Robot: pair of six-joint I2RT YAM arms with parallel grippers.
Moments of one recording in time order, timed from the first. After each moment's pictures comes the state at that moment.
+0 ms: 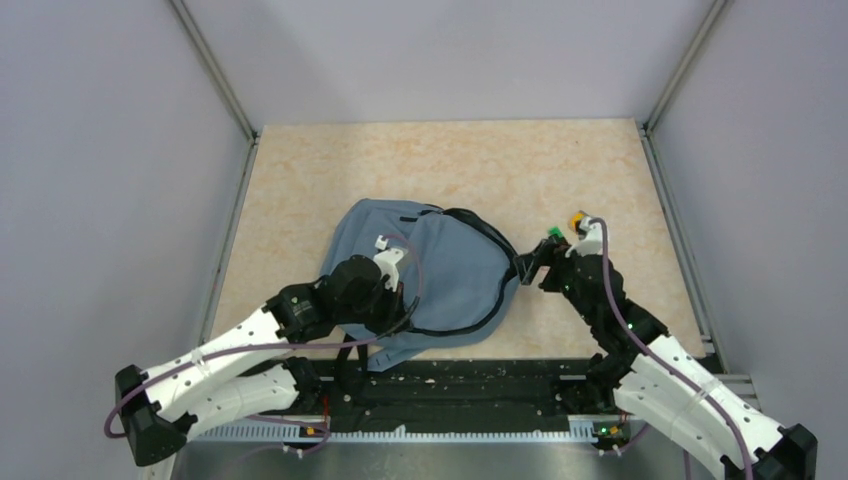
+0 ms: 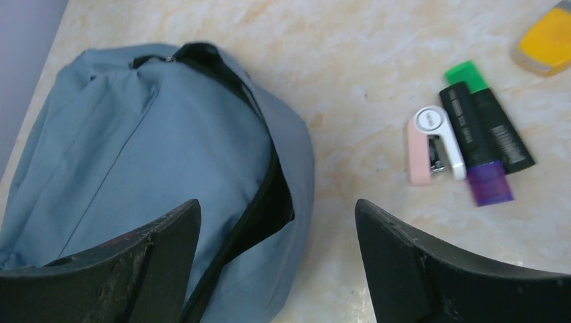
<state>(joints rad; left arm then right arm) -0.93 0.84 0.74 -0.65 0.14 -0.56 0.61 0.59 0.46 -0.19 0.32 0.53</state>
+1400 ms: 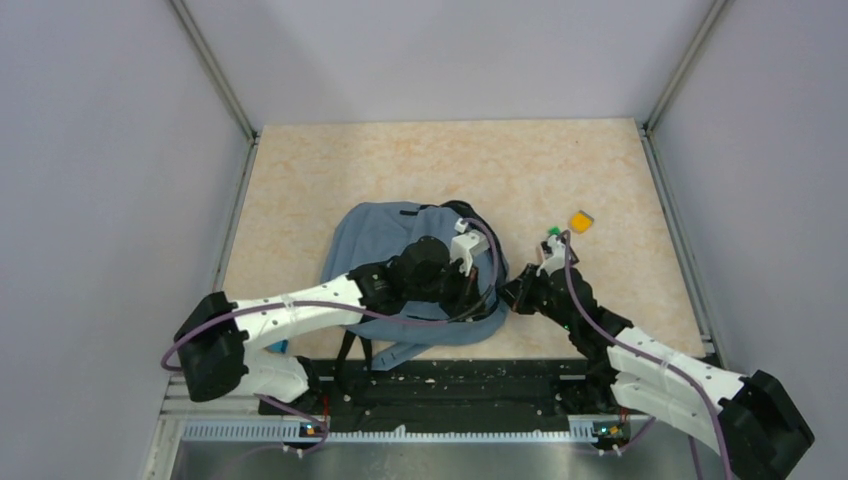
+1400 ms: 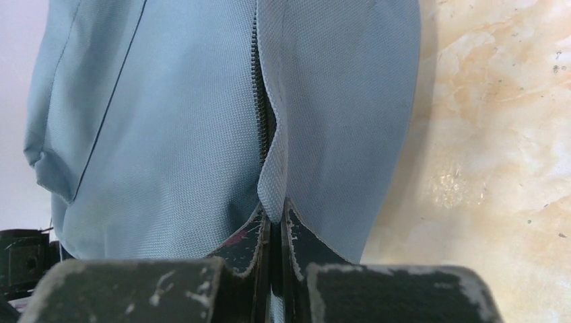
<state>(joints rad) -1.04 1.31 0.88 -0.12 0.29 -0.50 0.68 0.81 0.23 0.17 -0.01 0.77</state>
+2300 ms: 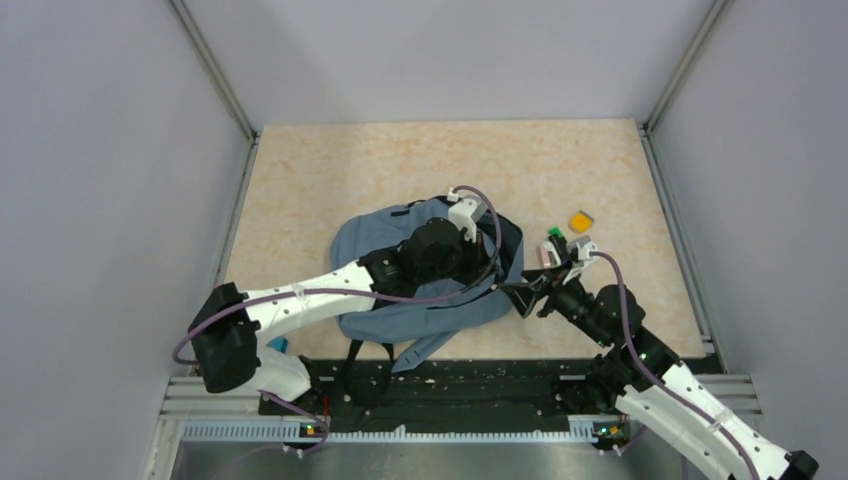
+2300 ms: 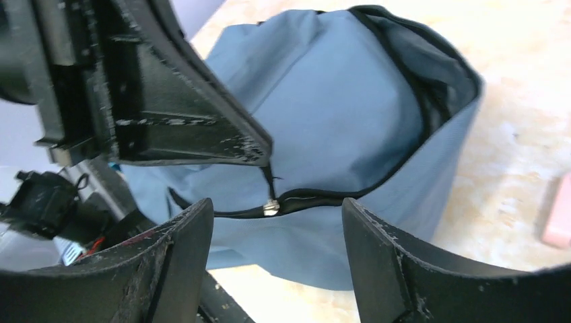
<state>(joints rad) -1.03 1.43 1.04 -0.03 0.01 -0.61 0.70 0.31 0.30 -0.10 -0.01 0.45</state>
